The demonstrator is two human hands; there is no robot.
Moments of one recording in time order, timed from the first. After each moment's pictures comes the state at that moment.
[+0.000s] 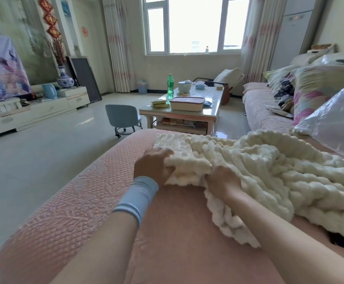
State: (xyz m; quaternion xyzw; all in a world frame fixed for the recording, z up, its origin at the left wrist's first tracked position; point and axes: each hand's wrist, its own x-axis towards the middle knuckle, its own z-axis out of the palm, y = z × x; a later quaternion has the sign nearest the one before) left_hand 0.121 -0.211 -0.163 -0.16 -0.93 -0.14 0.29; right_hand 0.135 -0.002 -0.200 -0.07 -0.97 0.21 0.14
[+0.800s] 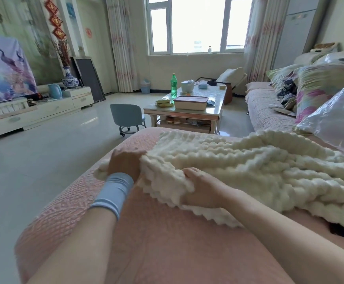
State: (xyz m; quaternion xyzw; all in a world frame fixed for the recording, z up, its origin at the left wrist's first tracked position) left_hand 0.135 -0.293 -0.157 -0.10 -0.95 -0.01 0.28; right_hand 0.174 -0.047 -0.195 0.20 -0.95 0.23 0.01
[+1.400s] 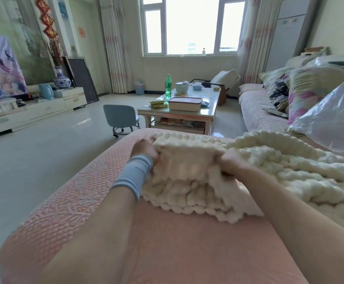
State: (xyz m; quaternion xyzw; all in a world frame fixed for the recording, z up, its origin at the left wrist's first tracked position) left_hand 0.094 -0.228 -0.133 0.00 -0.95 -0.28 0.10; right_hand 0.132 0.022 -0.154 -0.18 -0.92 0.35 0.06
